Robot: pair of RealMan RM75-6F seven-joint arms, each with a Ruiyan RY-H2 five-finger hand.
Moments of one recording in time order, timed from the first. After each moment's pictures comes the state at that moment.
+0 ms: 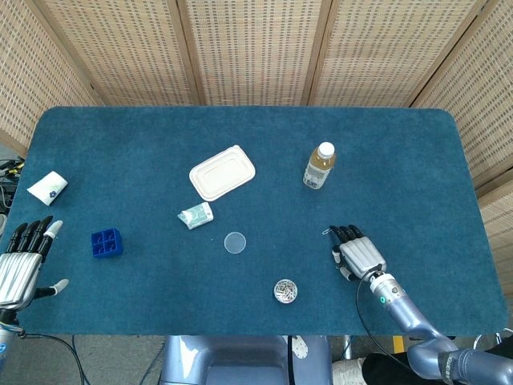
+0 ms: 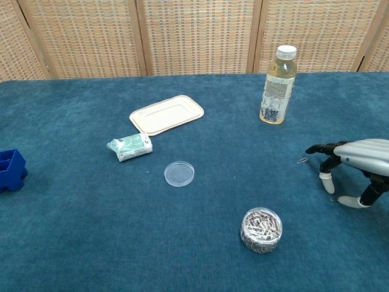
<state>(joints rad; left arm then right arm) -0.14 -1.09 -0.02 -1.71 1.45 1.40 0.20 0.57 -1.45 0.02 -1.39 -1.27 0.88 -0.25</state>
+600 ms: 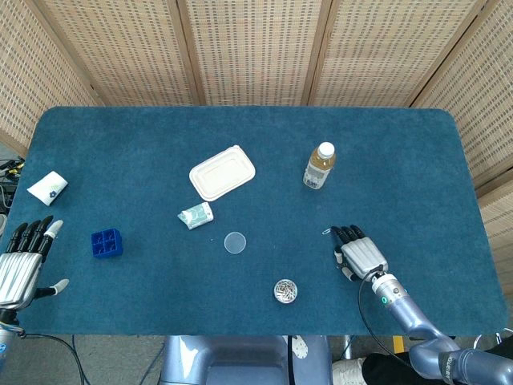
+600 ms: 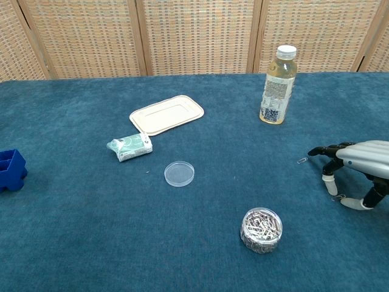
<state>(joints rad) -0.14 -1.09 -0.02 -1.71 1.45 1.40 0.20 0.57 -1.46 0.01 -1.35 -1.29 0.88 -0.25</state>
